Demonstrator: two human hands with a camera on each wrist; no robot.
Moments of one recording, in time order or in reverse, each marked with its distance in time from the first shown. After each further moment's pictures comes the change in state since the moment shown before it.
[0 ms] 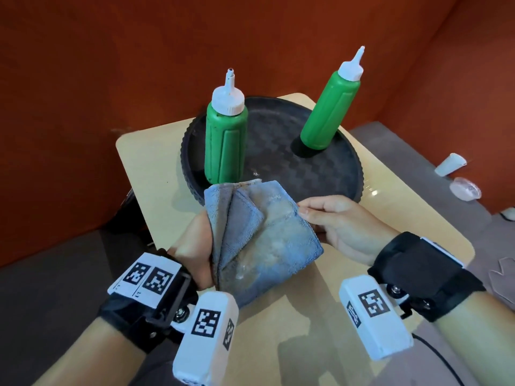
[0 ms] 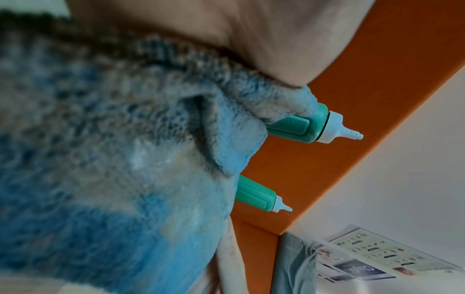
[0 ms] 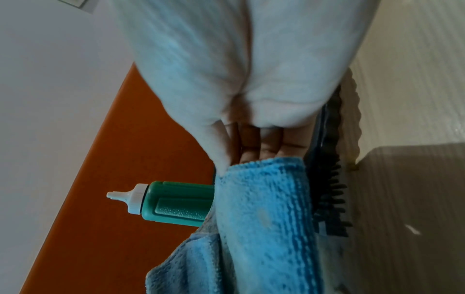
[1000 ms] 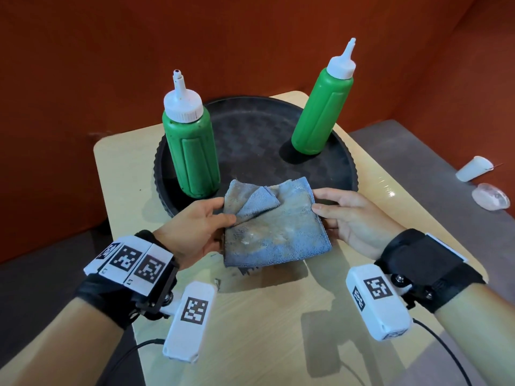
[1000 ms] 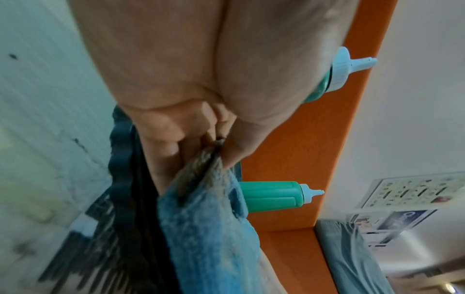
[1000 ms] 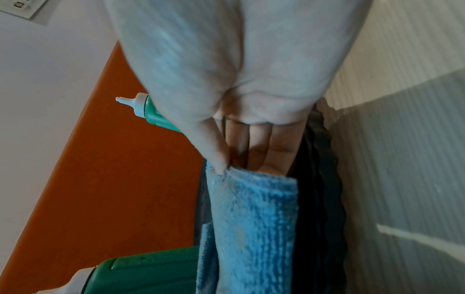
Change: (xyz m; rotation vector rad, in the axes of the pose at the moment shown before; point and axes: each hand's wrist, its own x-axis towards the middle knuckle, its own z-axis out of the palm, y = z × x) left_hand 0.056 0.008 0.025 0.439 0.005 0.108; right_hand 0.036 0.016 -0.088 0.096 -0.023 0.021
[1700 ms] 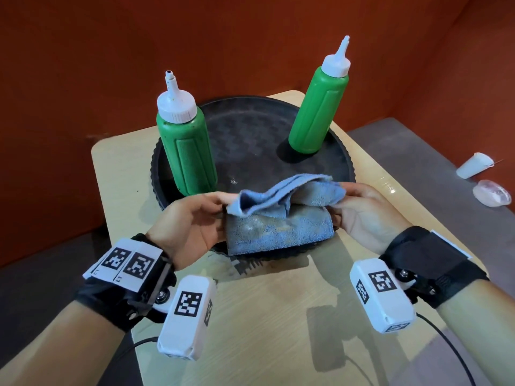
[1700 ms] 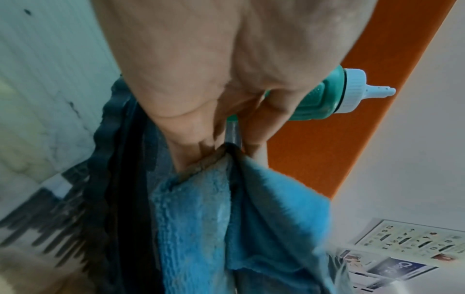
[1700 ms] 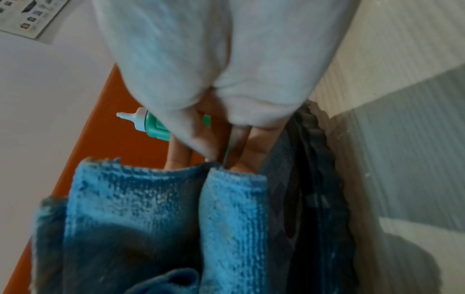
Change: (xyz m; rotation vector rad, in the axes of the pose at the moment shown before) left_hand 0.001 0.004 -0.001 -0.285 -0.100 0.095; right_hand 0.006 0.007 -0.017 0.309 0.044 -0.191
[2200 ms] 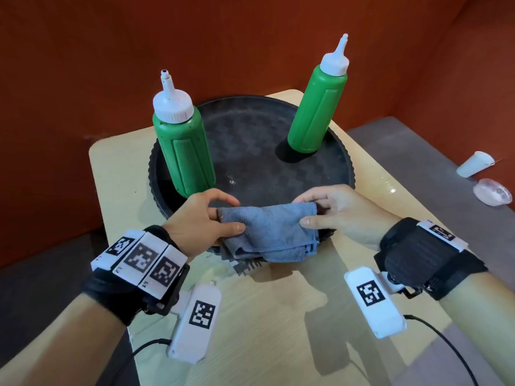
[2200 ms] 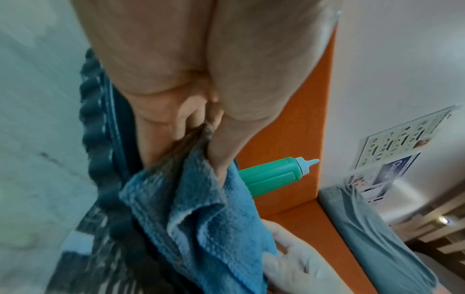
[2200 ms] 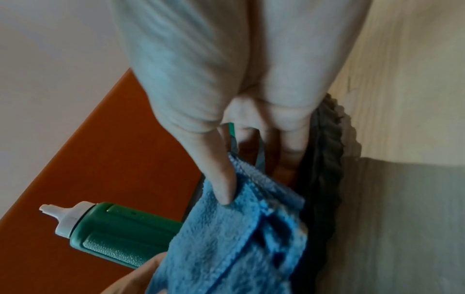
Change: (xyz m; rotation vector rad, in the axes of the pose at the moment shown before) left_hand 0.008 -0.004 0.006 0.597 0.253 -0.008; right_hand 0.002 -0.009 0.014 -0.694 -0.153 0.071
